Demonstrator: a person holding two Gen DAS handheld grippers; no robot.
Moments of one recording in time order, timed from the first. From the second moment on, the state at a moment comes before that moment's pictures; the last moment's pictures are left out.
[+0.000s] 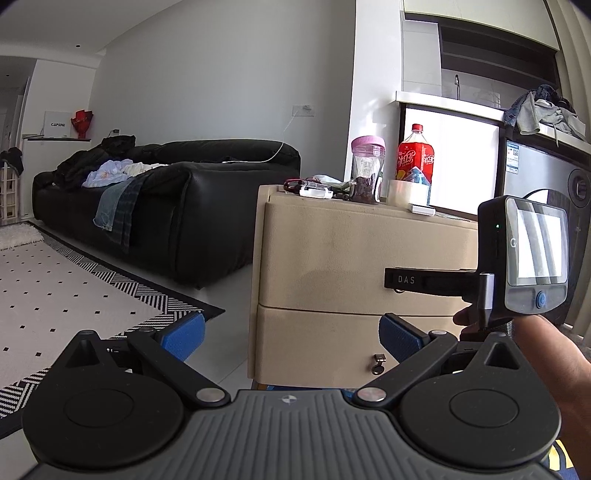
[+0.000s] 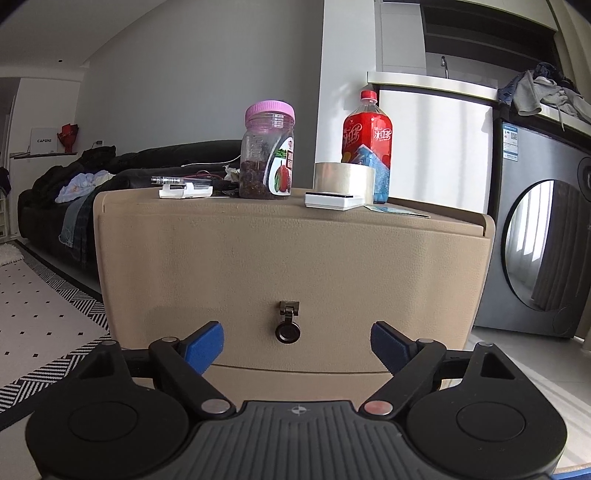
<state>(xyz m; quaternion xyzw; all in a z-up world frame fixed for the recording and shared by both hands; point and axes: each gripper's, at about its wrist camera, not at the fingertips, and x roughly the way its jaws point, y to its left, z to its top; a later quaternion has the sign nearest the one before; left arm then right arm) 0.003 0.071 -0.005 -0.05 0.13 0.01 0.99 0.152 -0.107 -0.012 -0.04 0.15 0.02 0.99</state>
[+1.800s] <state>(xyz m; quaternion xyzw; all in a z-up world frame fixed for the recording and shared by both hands) 0.027 0.071 -0.030 -0.06 0.16 0.01 0.98 0.222 -0.105 -0.039 -0.02 0.15 0.03 0.99</state>
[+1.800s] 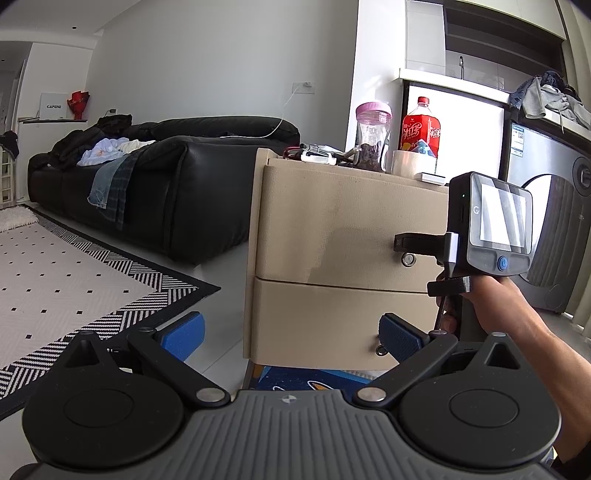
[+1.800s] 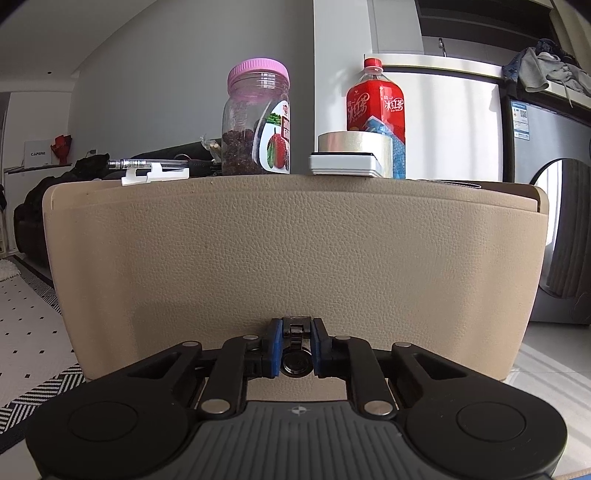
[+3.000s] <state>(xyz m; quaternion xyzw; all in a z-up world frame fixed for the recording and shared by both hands) 0.024 0.073 -0.026 -0.06 0.16 0.00 0.99 0.222 -0.107 -0.038 -0.01 0.16 0.03 0.99</state>
